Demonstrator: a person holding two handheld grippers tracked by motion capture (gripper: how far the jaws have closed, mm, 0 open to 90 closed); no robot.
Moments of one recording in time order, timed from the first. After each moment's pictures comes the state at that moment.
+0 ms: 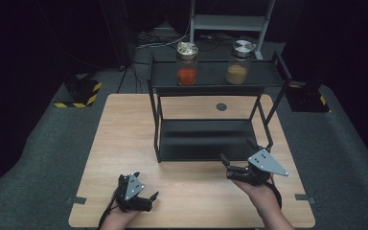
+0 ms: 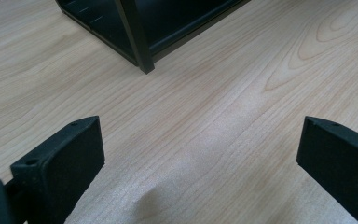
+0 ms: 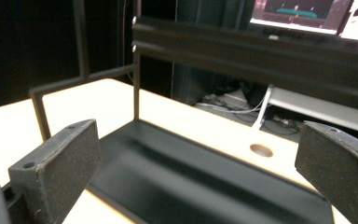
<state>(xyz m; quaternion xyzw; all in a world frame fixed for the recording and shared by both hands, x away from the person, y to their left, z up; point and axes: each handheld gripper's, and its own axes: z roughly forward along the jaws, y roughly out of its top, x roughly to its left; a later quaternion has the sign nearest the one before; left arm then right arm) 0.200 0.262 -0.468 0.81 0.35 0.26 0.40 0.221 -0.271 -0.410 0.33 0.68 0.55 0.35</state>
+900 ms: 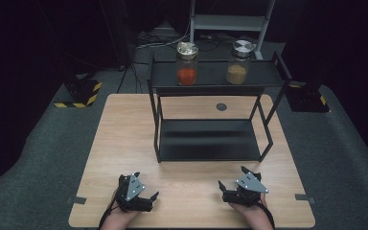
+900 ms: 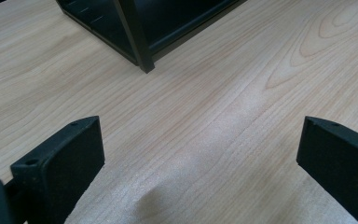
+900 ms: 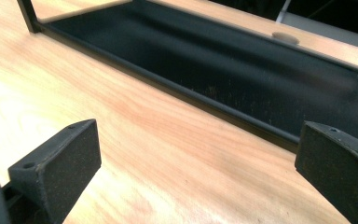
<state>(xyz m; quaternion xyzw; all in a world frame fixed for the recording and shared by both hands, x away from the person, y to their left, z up) 0.199 0.258 -0.468 0.81 0.34 0.27 0.40 0.210 -0.264 -0.480 0.36 0.76 0.44 0.32</state>
